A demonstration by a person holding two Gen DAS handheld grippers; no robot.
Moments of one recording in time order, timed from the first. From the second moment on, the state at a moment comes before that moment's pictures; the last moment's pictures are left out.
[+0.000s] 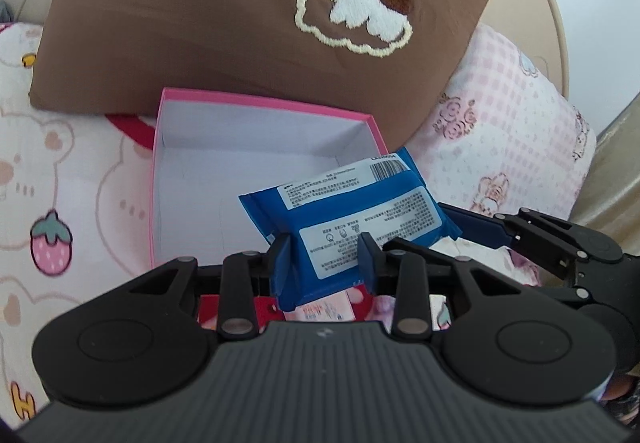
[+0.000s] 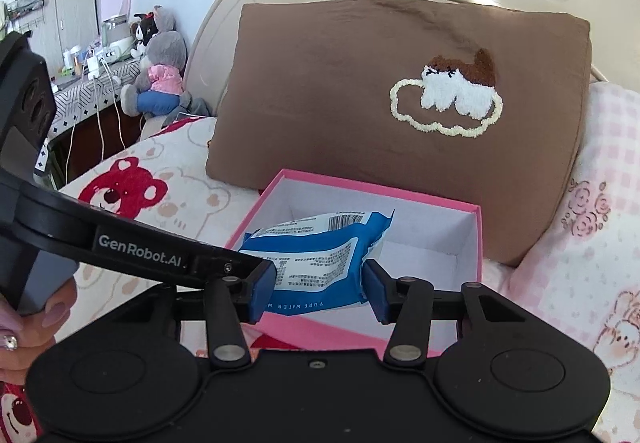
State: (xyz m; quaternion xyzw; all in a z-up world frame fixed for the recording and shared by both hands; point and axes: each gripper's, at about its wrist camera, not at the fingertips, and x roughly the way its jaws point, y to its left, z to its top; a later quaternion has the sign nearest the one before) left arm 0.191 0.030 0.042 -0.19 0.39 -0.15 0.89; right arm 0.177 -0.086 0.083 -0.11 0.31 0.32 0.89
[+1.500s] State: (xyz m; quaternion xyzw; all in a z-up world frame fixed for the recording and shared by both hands) left arm 0.366 -0.001 -0.096 -0.18 0.50 -0.07 0.84; right arm 0.372 -0.054 -0.073 -0.10 0.53 0.26 0.80
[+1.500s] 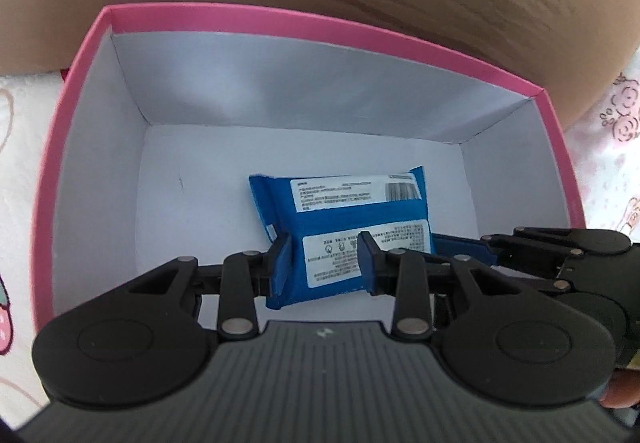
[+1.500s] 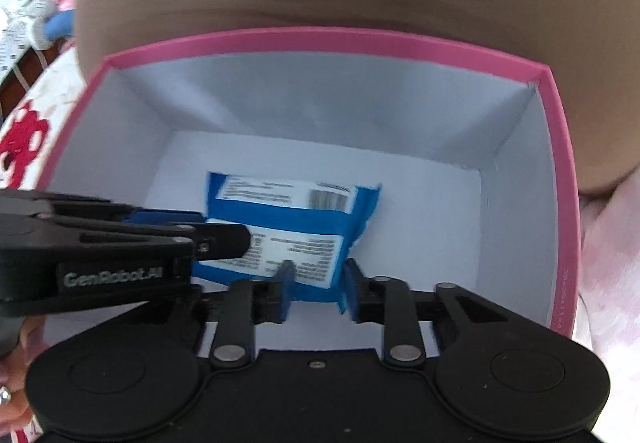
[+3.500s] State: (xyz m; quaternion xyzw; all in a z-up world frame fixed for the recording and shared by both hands) left arm 0.205 0.016 0.071 -0.04 0.47 -0.15 0.87; right arm 0.205 -0.114 0.077 -0.09 0.40 0.29 0.87
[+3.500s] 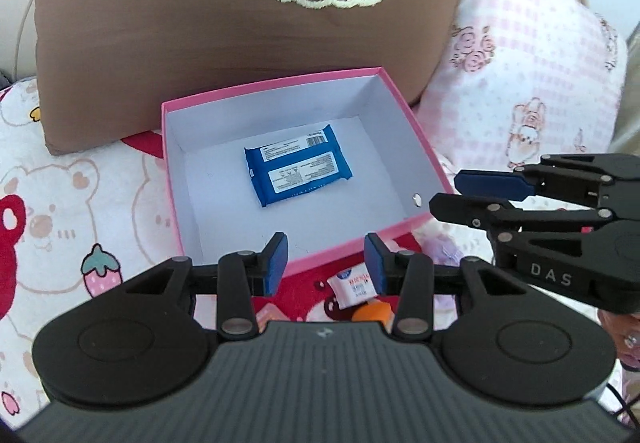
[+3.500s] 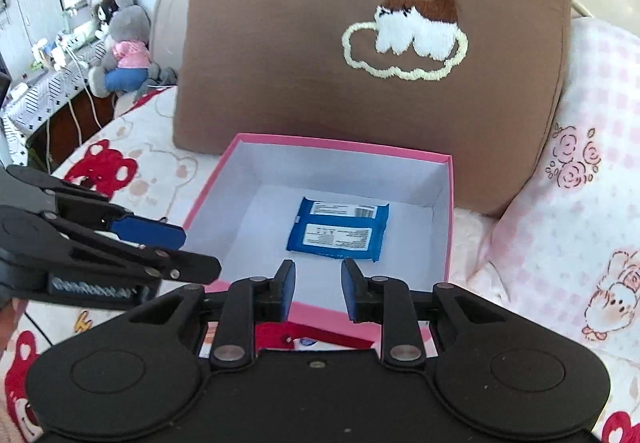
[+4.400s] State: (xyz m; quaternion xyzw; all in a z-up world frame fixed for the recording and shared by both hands) left arm 0.112 0.038 0.113 -0.03 0.46 -0.18 0.87; right arm 0.101 -0.141 0.105 -0.08 0.35 0.32 0.88
